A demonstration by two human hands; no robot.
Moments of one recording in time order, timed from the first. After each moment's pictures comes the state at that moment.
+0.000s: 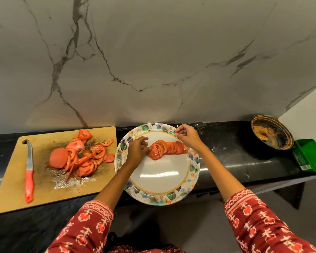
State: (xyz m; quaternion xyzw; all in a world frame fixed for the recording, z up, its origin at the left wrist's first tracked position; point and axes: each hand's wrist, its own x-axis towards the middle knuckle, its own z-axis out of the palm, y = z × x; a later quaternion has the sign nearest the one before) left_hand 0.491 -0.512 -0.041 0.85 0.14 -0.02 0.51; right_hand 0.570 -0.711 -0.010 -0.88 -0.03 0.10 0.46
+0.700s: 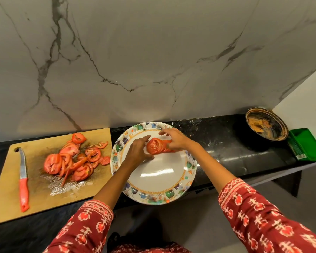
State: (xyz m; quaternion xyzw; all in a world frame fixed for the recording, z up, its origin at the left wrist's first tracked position) left_hand 0.497 -0.520 -0.045 0.92 0.03 -0.09 0.38; right_hand 0.566 -0.697 -0.012 -0.92 -0.22 0.23 0.24
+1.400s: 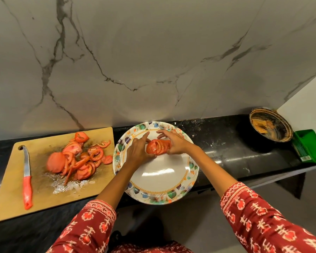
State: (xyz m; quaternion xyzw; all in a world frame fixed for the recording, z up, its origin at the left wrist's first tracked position) left_hand 0.495 -0.518 -0.049 0.95 0.04 -0.07 0.31; right_hand 0.560 -0.692 -0.028 -0.91 -0.27 0.23 0.23
